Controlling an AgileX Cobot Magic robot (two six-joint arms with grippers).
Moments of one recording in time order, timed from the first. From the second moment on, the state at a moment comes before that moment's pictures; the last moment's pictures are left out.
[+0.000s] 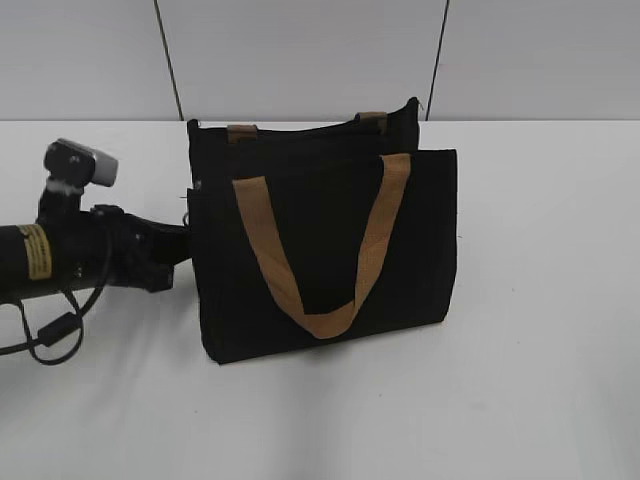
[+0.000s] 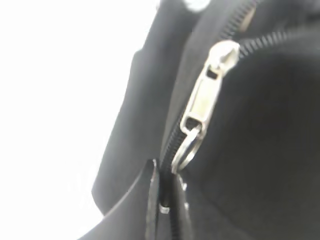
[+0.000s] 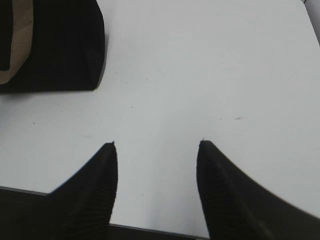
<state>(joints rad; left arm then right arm) -0.21 1.88 -0.56 0.82 -0.88 -0.38 -0.11 -0.01 -0.49 0.24 1.10 -0.28</state>
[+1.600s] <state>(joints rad) -0.21 1.26 -0.56 1.19 -0.66 -0.92 -0.11 -0.01 -0.49 0.27 1.10 -0.28</state>
